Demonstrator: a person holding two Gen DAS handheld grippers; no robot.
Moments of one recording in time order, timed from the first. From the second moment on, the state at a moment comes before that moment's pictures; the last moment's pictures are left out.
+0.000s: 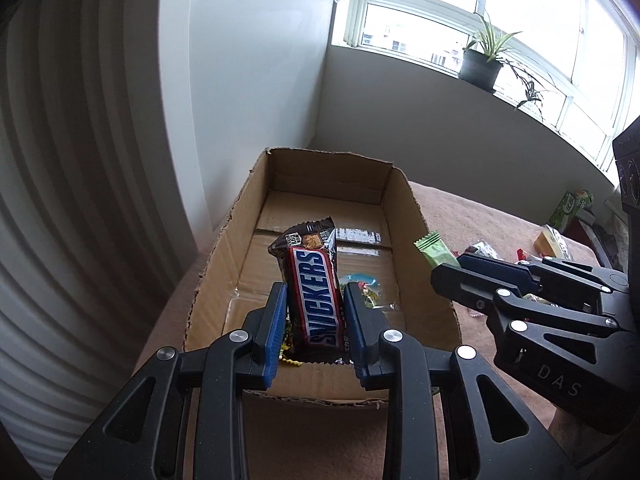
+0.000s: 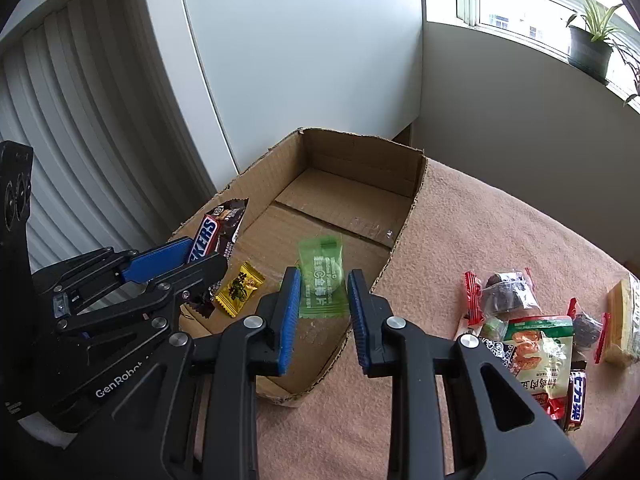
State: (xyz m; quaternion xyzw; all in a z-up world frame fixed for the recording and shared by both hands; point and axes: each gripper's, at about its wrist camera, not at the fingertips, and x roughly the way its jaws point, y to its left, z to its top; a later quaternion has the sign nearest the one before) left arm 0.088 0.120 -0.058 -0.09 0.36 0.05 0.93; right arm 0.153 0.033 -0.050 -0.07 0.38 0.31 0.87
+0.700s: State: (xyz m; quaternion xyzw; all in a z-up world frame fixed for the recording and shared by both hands) left arm 0.079 0.097 -0.047 -0.09 0.35 0.04 0.93; right arm 0.135 -0.081 -0.023 -0.01 0.35 0.25 0.90
